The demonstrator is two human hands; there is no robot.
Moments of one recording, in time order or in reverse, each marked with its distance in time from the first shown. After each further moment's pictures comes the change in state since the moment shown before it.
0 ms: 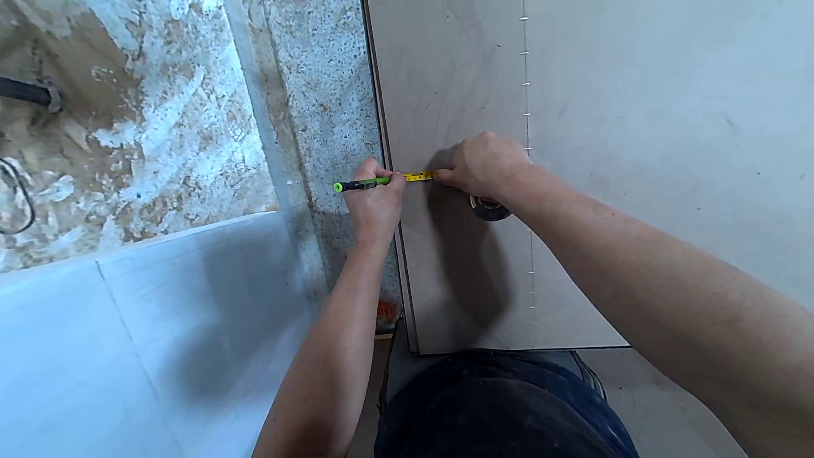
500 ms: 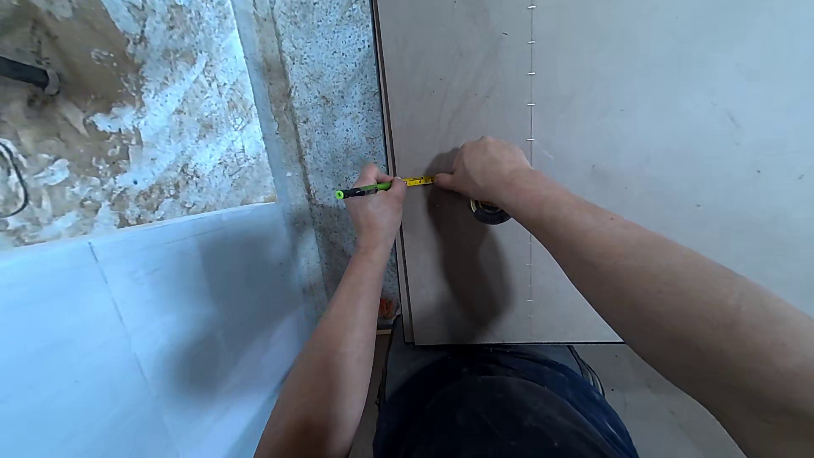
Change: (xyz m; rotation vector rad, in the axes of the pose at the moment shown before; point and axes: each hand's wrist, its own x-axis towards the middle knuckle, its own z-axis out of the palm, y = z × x) left_hand -0.027 -0.013 -0.003 0.011 0.011 -0.062; right_hand -0.013 -0.005 0.019 -0.022 0.005 -0.027
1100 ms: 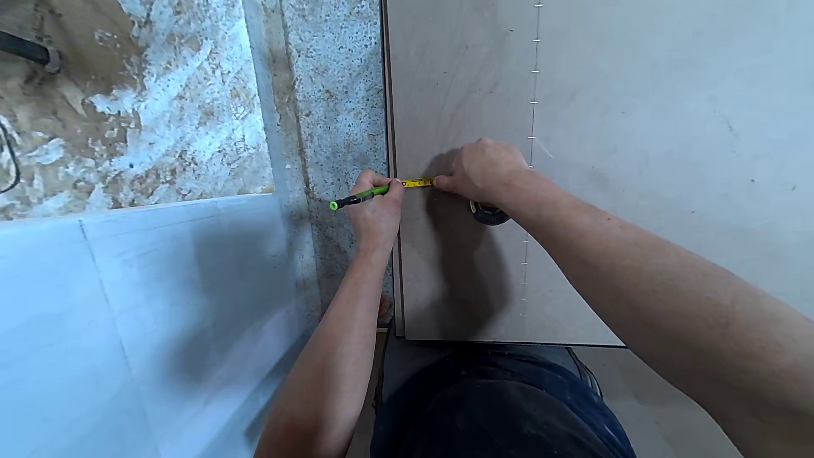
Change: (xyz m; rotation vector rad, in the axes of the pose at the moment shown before) left_hand -0.019 -0.019 0.008 -0.175 0.061 -0.052; right_hand -0.006 -0.001 0.007 -0.055 -0.014 -0.038
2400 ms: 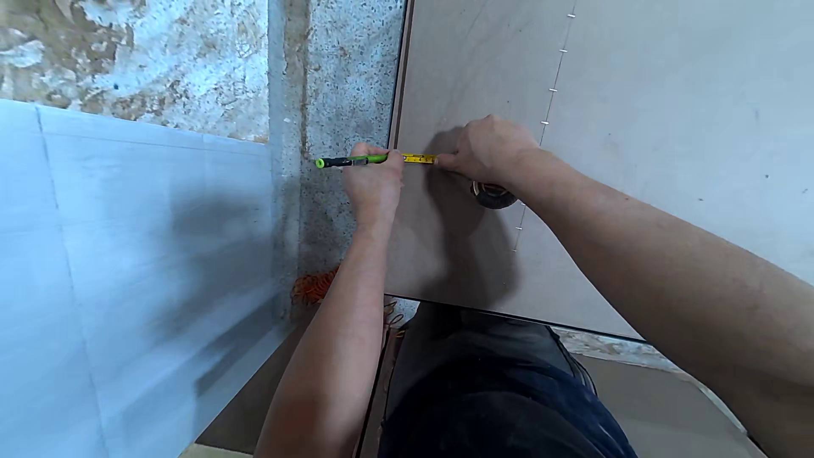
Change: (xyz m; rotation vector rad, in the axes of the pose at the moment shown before) left_hand -0.059 -0.029 0.006 -0.225 0.171 -0.156; right_hand -0.028 -0.005 0.048 -0.123 0.027 -0.089
